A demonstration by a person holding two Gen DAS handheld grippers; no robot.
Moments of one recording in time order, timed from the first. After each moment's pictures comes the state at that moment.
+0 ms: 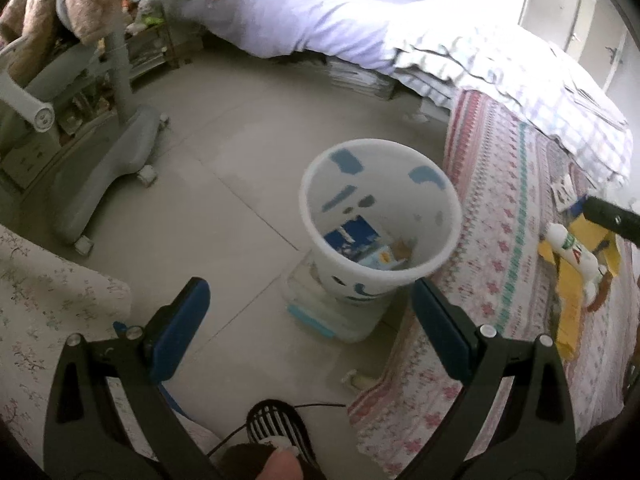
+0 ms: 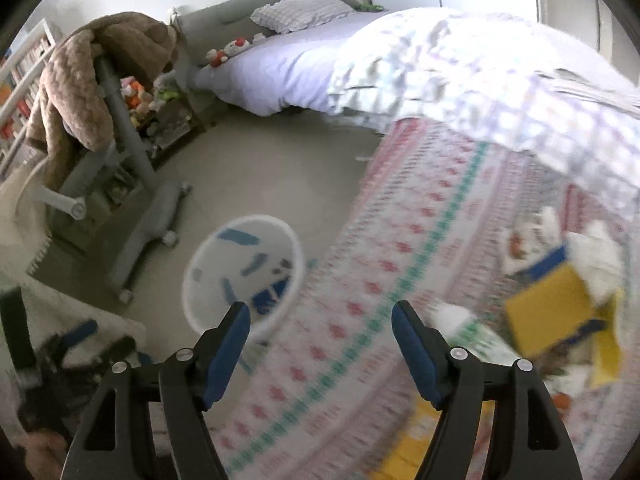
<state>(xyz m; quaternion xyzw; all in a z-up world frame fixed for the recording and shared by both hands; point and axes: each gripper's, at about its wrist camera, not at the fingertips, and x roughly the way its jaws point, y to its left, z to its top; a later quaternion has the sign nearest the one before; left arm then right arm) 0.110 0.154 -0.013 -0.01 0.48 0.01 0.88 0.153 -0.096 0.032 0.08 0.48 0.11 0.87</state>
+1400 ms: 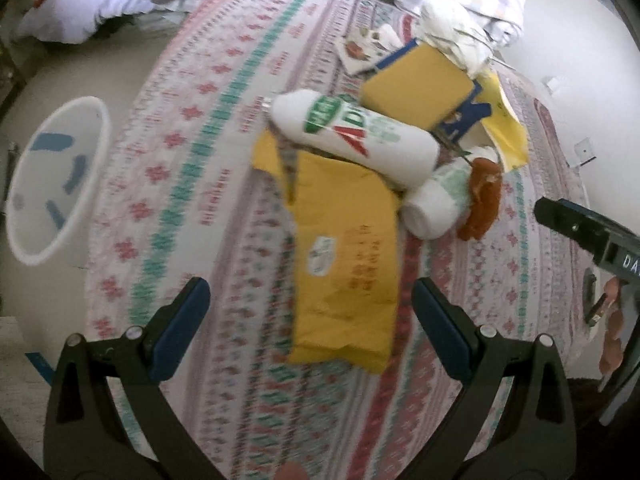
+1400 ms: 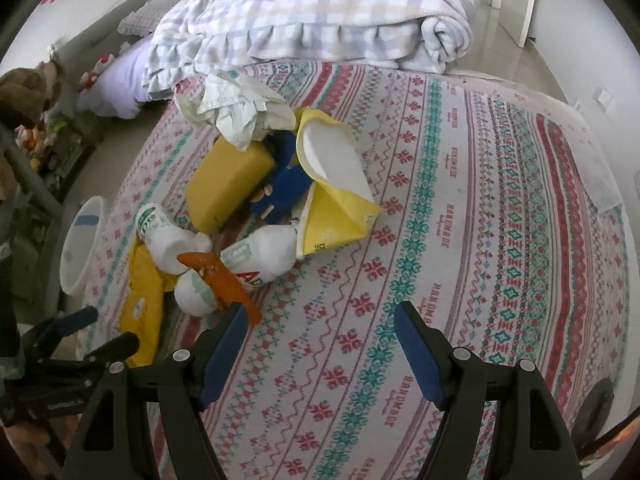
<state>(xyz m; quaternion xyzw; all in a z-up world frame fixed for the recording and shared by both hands) 0.100 -0.098 -0.067 0.04 0.58 -0.20 0.79 0.054 -0.322 -0.019 0.14 0.55 -0.06 0.82</state>
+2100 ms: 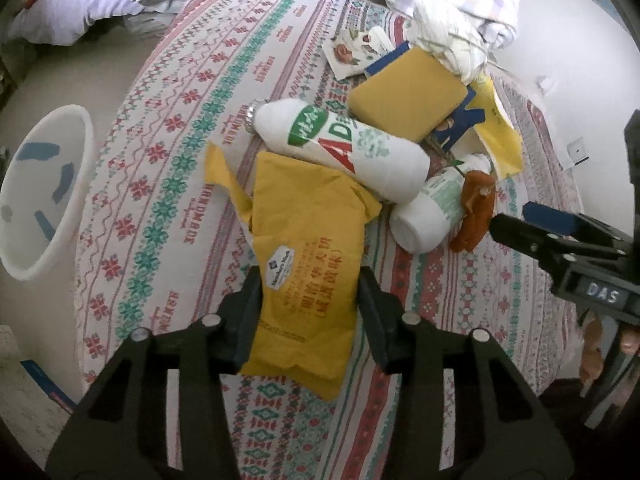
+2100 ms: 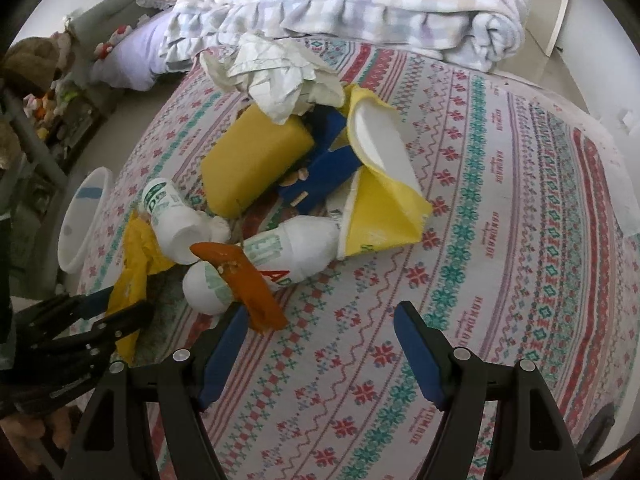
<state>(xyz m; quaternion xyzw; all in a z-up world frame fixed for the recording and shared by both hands) 0.113 -0.108 -0.063 0.04 0.58 -0.21 0.79 0.079 -0.296 -0.037 0.11 0.57 -0.02 0.81</state>
